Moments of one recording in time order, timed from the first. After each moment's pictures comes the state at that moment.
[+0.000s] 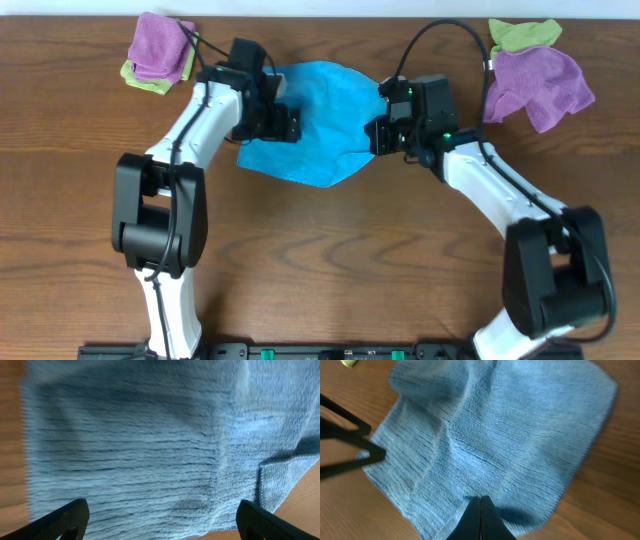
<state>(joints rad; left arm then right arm) -0.24 2.11 1.62 -0.85 0.31 -0.10 0.27 1.82 1.13 -0.17 -0.38 0.20</state>
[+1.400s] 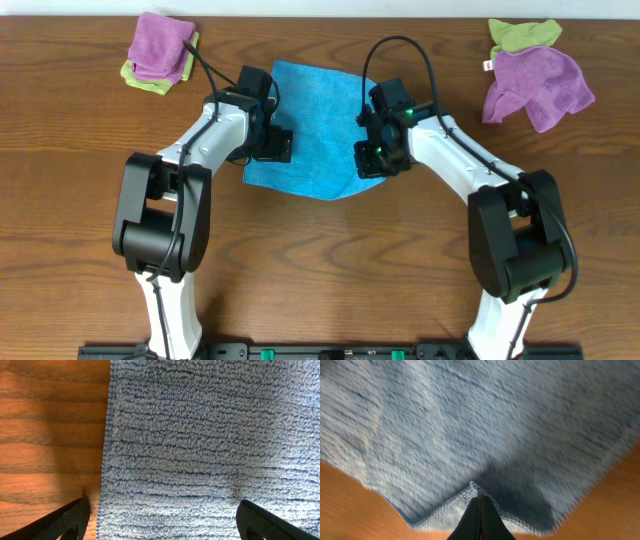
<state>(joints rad) -0.26 2.09 1.44 -0.74 0.10 -0.19 0.37 2.00 1.39 -0.80 -0.24 0.19</state>
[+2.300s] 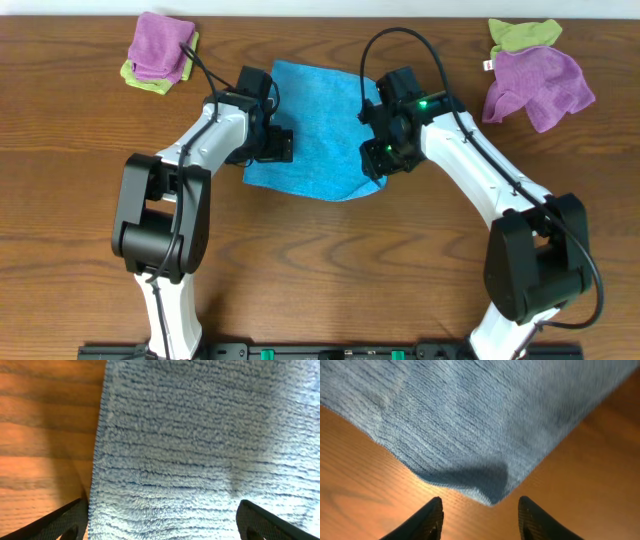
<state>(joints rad) -0.26 2.08 1.44 -0.76 0.14 -0.25 0.37 1.89 1.43 -0.92 -0.18 -0.04</state>
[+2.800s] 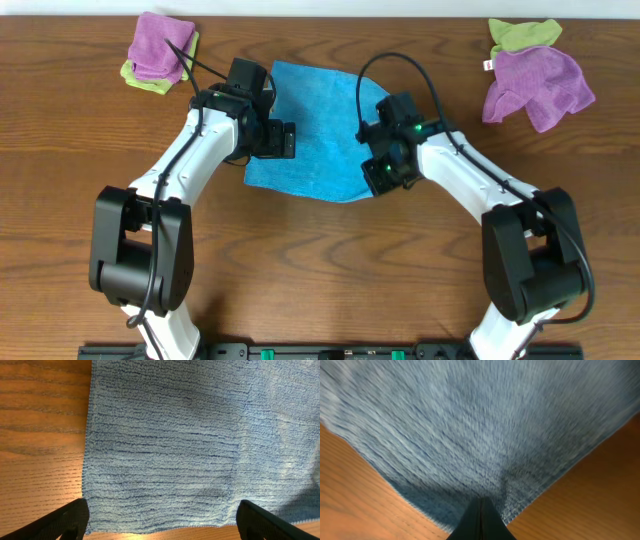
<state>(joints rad) -0.27 1.90 1.40 -0.79 0.20 -0.24 0.37 1.89 1.22 -0.72 -0.20 -0.07</state>
